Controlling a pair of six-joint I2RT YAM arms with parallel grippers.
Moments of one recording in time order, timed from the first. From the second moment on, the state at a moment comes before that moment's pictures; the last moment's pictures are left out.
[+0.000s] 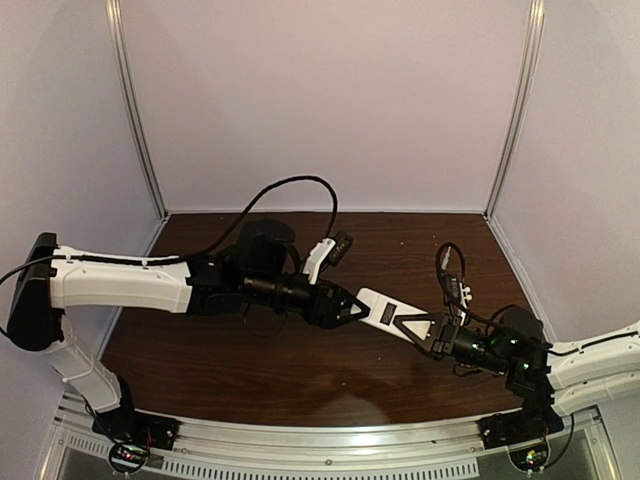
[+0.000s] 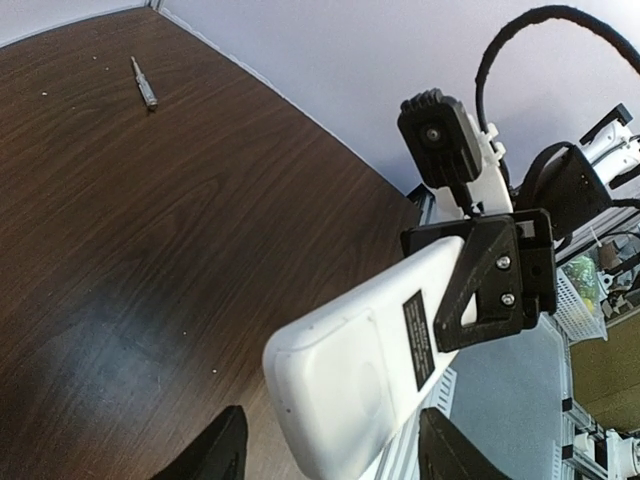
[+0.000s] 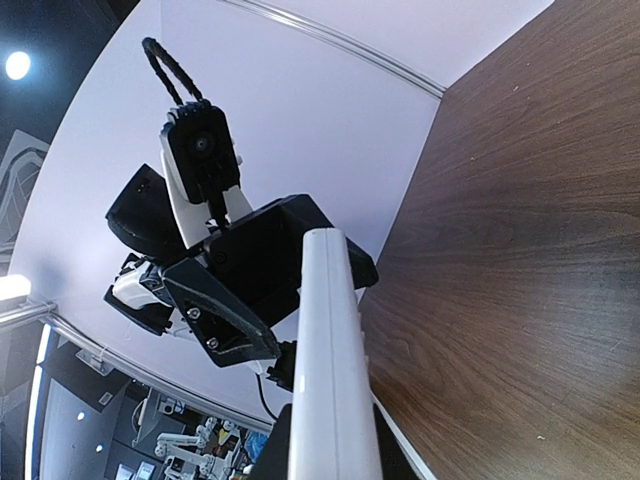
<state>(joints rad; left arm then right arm) -1.08 1.58 1.09 0.06 0.36 -0.46 1.04 0.94 0.14 0.88 -0.08 1.15</state>
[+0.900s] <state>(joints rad) -1.04 1.63 1.14 0.06 0.45 -0.52 1.04 0.94 0.14 0.90 -0.09 1.07</state>
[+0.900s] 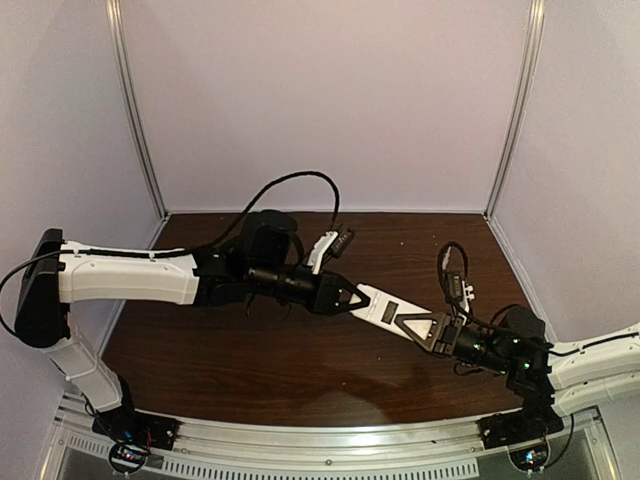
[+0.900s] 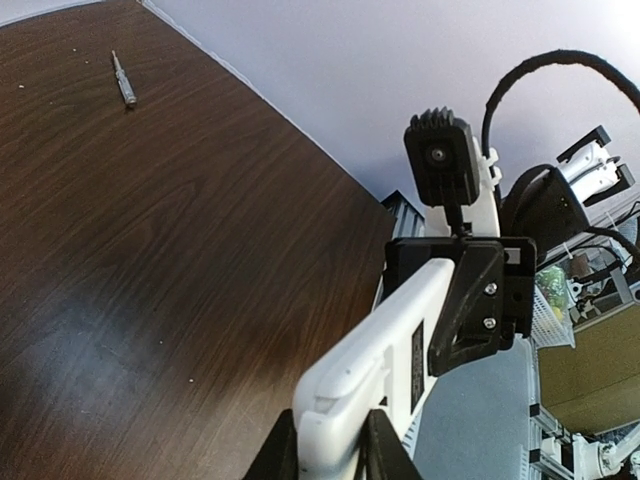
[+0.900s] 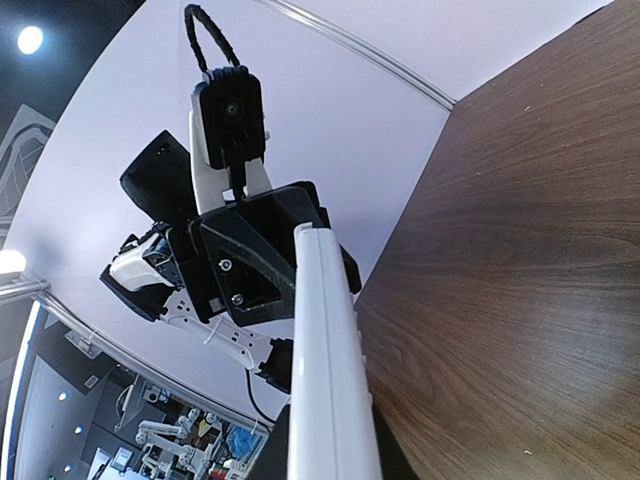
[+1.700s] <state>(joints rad) -1.05 1.62 1.12 0.08 0.39 -0.46 1.04 0.91 0.14 0.85 -0.09 1.10</state>
